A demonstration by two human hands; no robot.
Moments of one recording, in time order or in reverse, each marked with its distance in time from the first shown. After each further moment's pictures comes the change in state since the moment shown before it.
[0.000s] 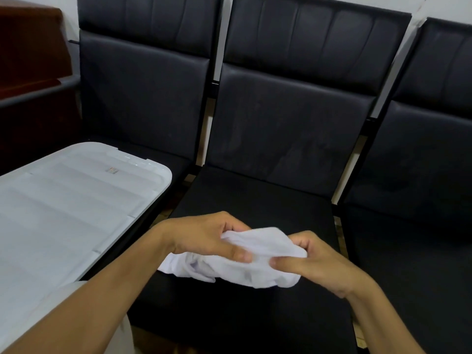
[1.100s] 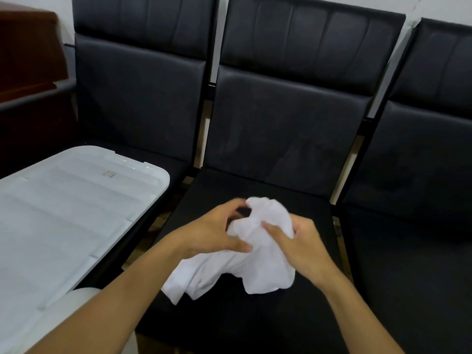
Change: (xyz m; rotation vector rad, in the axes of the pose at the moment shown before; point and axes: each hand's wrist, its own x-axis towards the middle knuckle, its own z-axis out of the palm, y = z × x) left_hand 0.024 -0.019 0.005 -0.009 0.383 -0.071; right_hand 0.030 0.001 0.021 -0.075 0.541 -0.097
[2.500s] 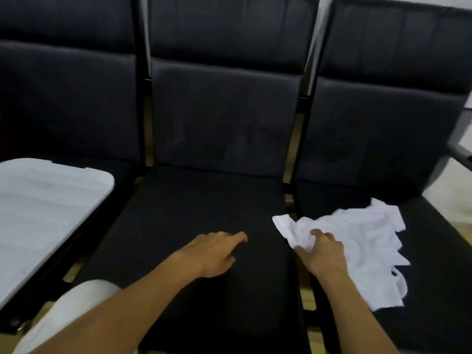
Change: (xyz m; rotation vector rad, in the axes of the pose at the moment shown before) left_hand 0.060 -0.004 0.121 0.941 -0.282 0.050; right_hand -0.038 0.156 -0.129 -0.834 0.262 0.523
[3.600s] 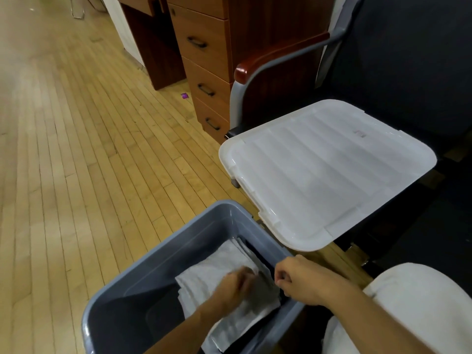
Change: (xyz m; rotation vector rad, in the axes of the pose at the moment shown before) left_hand -0.443 -0.260 0.315 -0.925 0.591 -0.940; right_hand -0.363 -0.418 0.186 -0.404 -1.034 -1.191
